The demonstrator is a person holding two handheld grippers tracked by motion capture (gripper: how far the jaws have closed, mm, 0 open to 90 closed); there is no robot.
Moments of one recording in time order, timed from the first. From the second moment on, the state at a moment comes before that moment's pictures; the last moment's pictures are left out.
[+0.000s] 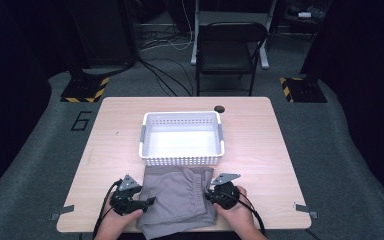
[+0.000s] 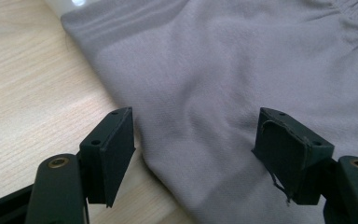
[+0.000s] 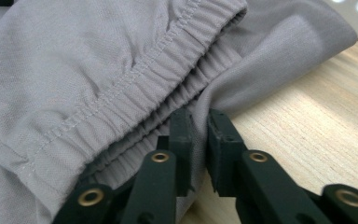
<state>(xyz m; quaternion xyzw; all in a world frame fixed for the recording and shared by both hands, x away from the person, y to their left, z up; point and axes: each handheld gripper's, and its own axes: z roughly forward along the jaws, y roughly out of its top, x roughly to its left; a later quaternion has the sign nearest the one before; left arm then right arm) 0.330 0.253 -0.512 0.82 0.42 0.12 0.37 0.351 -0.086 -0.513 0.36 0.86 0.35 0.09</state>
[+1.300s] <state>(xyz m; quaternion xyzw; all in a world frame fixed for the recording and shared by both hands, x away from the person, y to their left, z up) 0.327 0.232 -0.513 0.84 0.42 0.12 0.33 0.349 -0.085 -0.514 0.38 0.85 0.34 0.11</state>
